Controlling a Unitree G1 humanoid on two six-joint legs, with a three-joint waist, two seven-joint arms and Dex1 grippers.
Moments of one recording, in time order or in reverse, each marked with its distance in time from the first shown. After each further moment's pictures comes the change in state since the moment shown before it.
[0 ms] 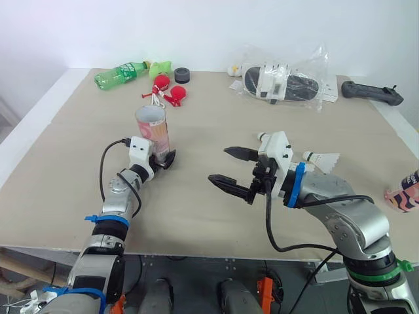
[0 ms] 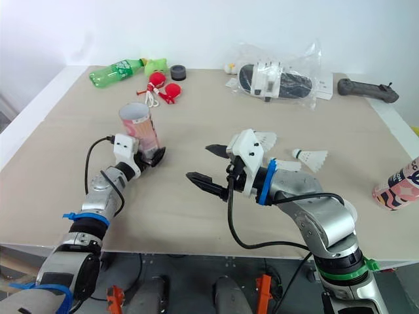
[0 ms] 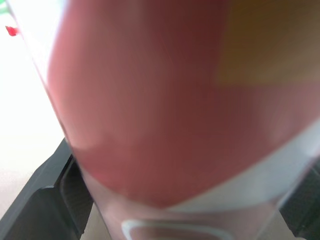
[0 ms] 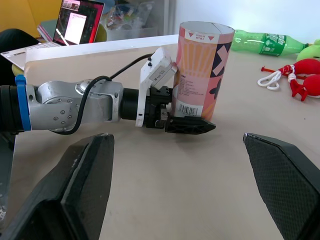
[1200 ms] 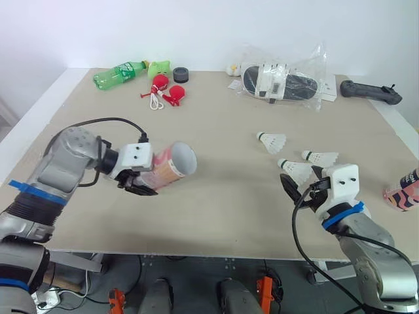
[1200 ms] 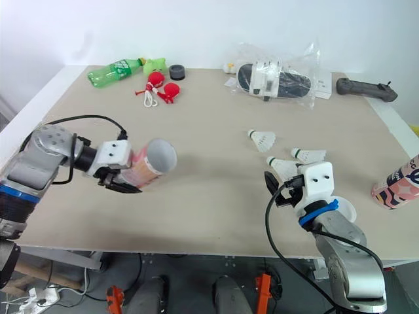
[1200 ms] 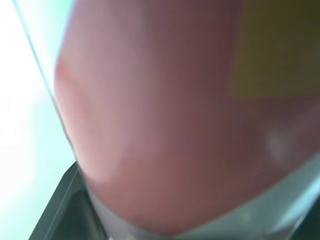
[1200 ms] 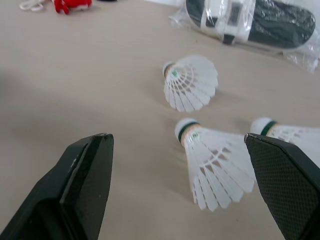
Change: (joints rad) left arm -0.075 0.604 -0.437 -0.581 0.107 0.361 -1.007; right arm 0.443 0.101 -0.325 0.039 -0.260 -0.137 -0.353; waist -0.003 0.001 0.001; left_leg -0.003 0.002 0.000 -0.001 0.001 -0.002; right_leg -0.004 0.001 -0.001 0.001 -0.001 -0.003
